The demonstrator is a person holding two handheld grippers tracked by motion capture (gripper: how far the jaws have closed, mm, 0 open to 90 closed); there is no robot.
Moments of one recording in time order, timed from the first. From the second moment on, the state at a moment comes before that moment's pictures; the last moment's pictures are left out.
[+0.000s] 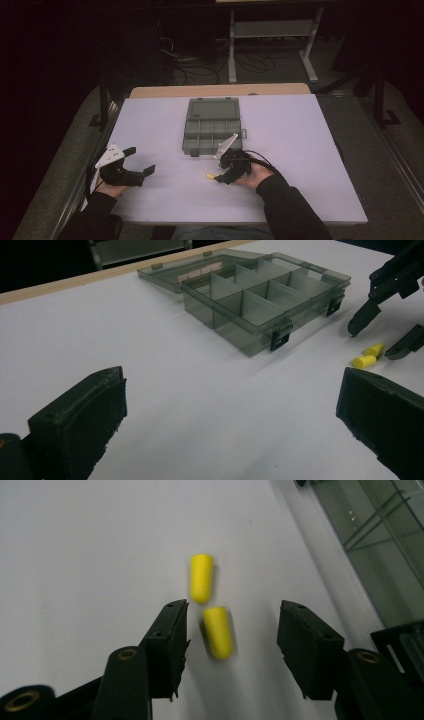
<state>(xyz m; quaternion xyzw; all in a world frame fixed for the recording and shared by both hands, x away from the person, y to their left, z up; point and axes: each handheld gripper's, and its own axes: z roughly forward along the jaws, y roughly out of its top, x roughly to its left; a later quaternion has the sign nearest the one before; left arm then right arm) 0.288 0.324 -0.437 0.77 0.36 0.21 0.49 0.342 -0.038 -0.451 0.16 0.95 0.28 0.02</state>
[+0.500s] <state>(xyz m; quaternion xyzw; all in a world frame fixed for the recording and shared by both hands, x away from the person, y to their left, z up) 0.288 0.324 -0.437 0.77 0.36 0.21 0.49 0.340 -0.035 -0.450 0.15 0.95 0.28 0.02</state>
